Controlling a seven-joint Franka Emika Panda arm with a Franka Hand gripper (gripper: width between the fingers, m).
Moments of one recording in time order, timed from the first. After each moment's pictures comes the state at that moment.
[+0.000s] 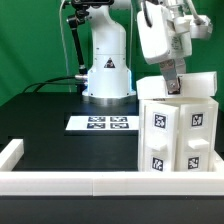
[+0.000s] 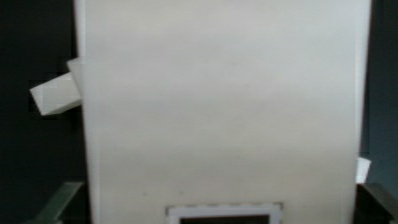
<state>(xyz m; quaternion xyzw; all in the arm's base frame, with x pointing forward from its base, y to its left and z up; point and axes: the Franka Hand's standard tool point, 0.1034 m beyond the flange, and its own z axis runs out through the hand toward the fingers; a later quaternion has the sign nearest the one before) 0.592 0.084 0.151 -0.55 0.82 0.04 0.15</state>
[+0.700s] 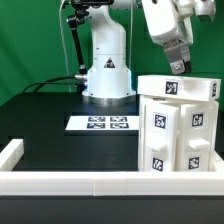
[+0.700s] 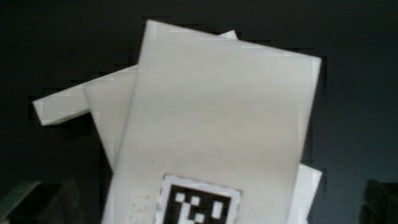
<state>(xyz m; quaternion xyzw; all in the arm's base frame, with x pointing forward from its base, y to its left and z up) 0.597 0.087 0.176 -0.57 0.80 0.03 0.18</state>
